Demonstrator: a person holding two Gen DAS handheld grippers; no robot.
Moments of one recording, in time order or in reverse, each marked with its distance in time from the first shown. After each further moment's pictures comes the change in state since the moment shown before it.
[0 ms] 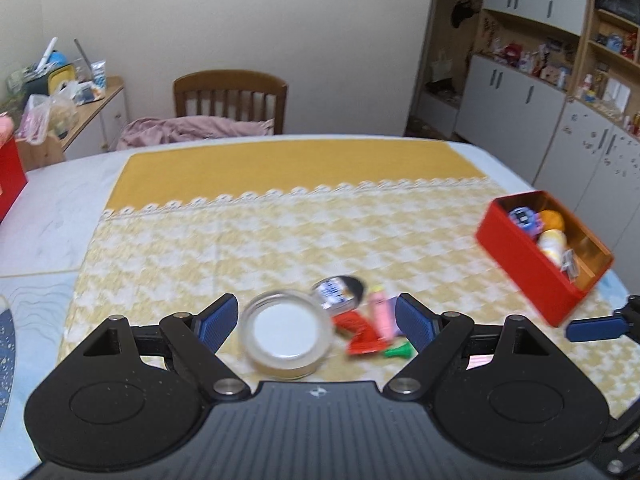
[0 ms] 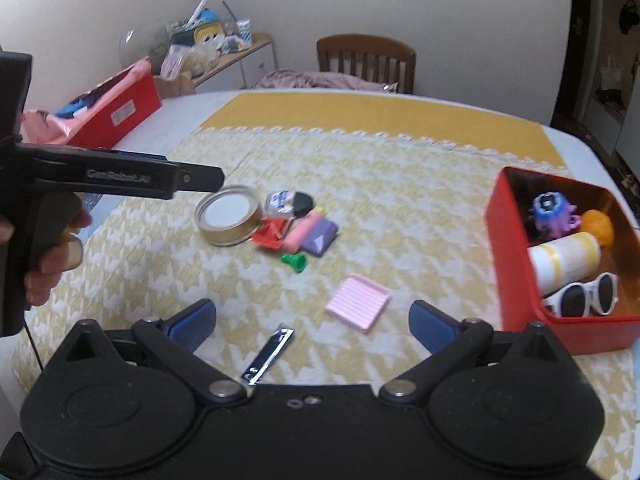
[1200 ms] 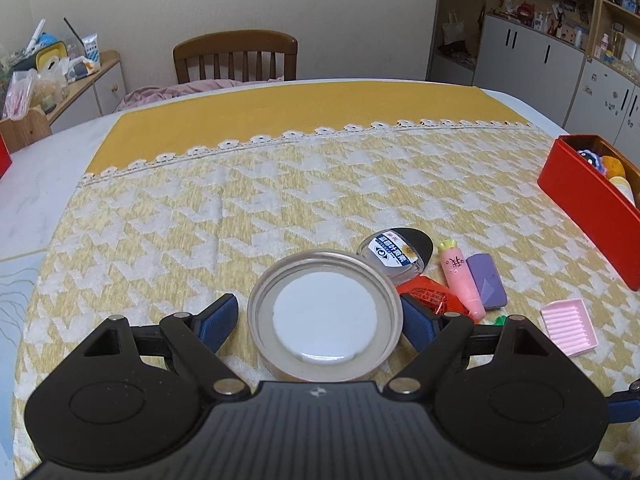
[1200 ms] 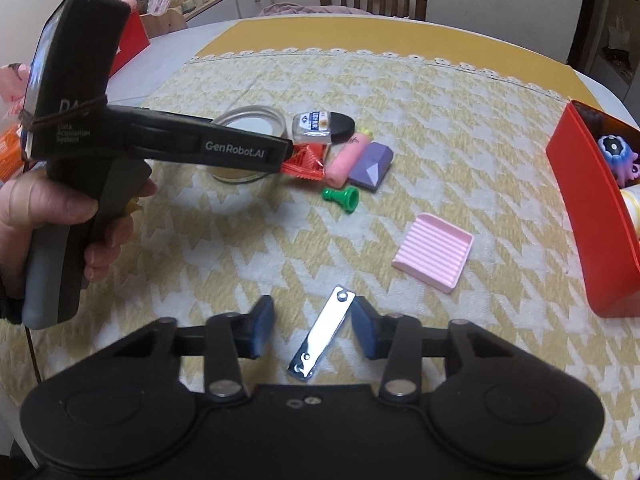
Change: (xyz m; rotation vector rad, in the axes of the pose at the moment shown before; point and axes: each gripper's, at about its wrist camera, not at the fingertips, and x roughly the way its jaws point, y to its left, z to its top) left arm 0.086 0.017 -0.023 0.059 0.083 0.042; right arm 0.067 0.037 -0.010 0.037 0.179 -0.022
